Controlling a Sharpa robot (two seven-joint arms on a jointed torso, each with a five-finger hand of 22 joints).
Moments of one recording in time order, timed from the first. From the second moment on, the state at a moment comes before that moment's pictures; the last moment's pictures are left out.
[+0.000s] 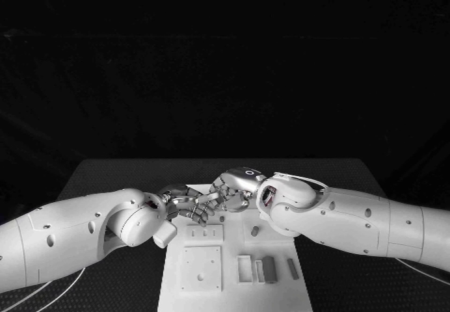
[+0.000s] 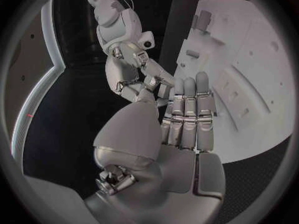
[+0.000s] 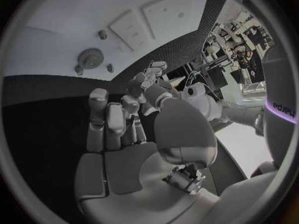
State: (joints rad) left arm 1.32 -0.72 -0.21 1.46 -0.21 -0.15 -0.12; left_hand 1.36 0.09 -0.22 0.29 0.05 0.91 0.15 0.33 0.41 1.24 0.08 0.11 0.36 1.11 0.03 0.36 0.97 0.07 1.10 -0.07 0.34 0.86; right arm 1.22 -0.62 -0.08 1.48 -1.56 -0.30 -0.11; right_hand 1.12 -0.03 0.52 -0.29 0.04 0.98 0.08 0.26 0.62 1.15 -0.01 1.07 1.16 1.27 -0.11 1.47 1.07 0.22 1.16 -0.05 0.99 1.31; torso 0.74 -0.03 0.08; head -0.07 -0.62
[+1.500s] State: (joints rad) left arm 1.32 -0.72 -0.21 1.47 -0.24 -0.17 -0.16; left_hand 1.30 -0.03 -0.01 0.29 0.26 1.00 0.12 0.35 0.41 1.31 0.05 0.09 0.45 1.13 0.01 0.39 0.99 0.07 1.13 -0.08 0.33 0.92; right arm 1.21 -0.61 -0.08 1.49 -1.56 -0.30 -0.12; right_hand 1.11 -0.03 0.52 -0.29 0.04 0.98 0.08 0.26 0.62 1.15 -0.01 1.07 1.16 1.27 -0.11 1.47 1.07 0.22 1.16 -0.05 0.99 1.31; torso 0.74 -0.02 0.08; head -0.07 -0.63
